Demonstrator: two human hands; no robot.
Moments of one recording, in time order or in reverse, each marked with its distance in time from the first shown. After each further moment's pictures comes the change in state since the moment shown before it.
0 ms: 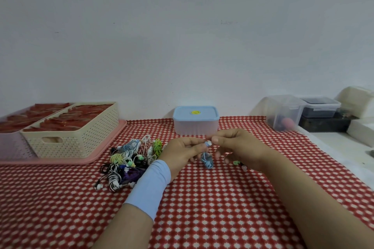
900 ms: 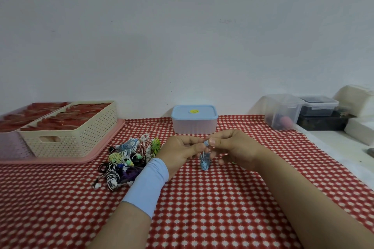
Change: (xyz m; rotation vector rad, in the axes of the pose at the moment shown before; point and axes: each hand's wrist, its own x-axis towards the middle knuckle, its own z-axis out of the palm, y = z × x) left_hand -0.001 0.000 -0.003 -0.029 -0.049 0.076; right_hand -0.002 -0.002 0.008 0.078 -0.035 0.030
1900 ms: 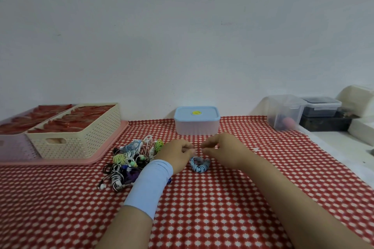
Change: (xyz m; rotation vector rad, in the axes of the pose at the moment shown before) left_hand 0.004 0.004 -0.014 0.783 0.062 -0.130; right_hand 0.026 0.014 0.014 -0.895 0.178 -0.137
